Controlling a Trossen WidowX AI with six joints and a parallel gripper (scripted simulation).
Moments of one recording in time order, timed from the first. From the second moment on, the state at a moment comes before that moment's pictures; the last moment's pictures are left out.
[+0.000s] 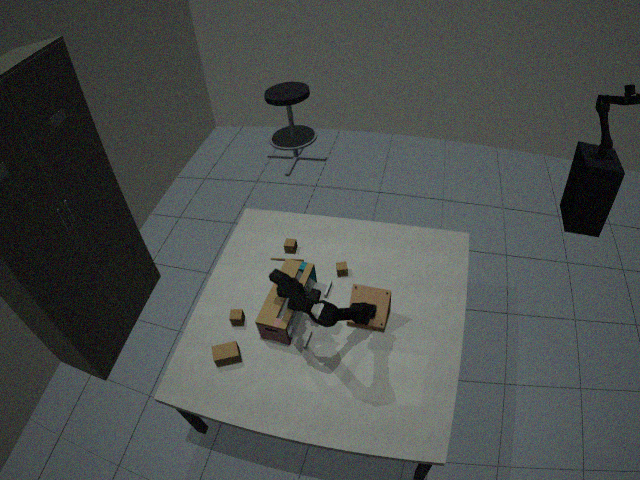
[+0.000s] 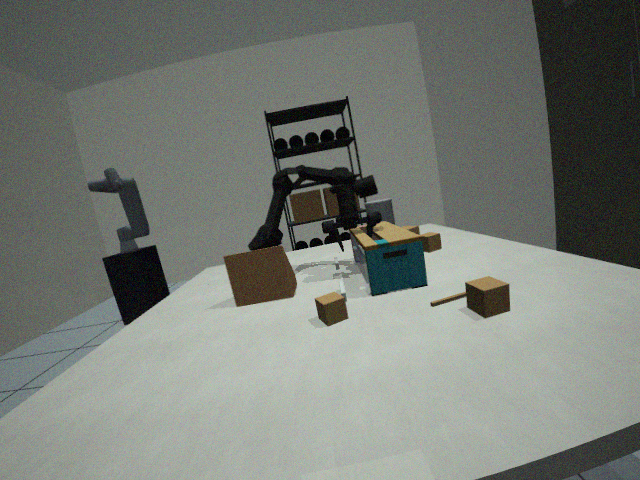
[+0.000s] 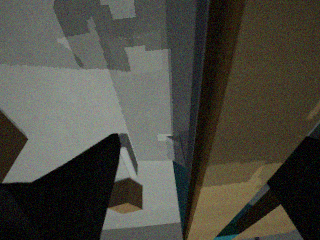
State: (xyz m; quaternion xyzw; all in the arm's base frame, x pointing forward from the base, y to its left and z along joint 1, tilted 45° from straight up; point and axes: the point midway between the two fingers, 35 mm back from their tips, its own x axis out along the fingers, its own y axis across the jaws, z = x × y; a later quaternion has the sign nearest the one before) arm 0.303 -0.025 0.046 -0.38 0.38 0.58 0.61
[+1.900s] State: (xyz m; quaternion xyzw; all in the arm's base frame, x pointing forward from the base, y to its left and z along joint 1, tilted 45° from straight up) arm 0.303 -0.046 0.026 -0.38 0.38 0.58 0.61
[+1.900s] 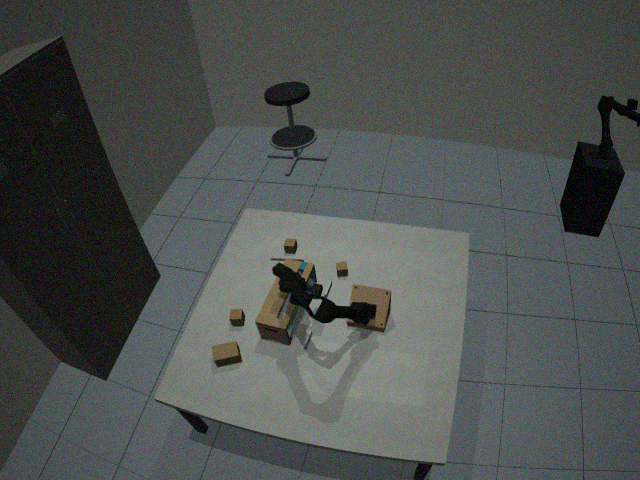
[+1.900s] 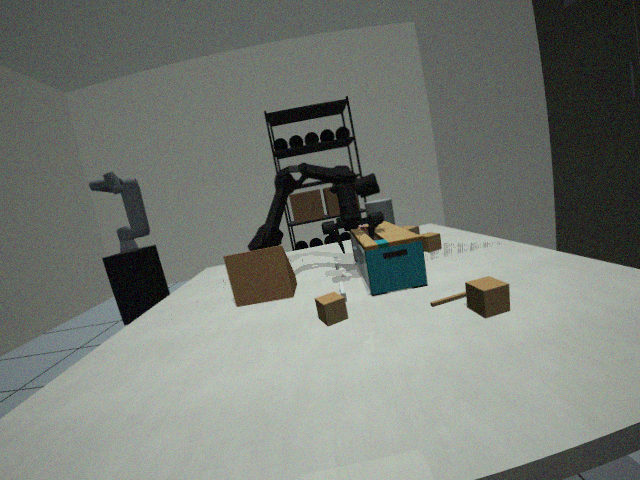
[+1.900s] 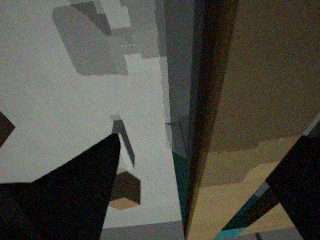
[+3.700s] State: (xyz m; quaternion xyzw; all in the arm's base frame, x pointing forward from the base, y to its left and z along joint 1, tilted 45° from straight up) arm 0.302 -0.070 0.002 -0.38 0.38 0.58 0.61
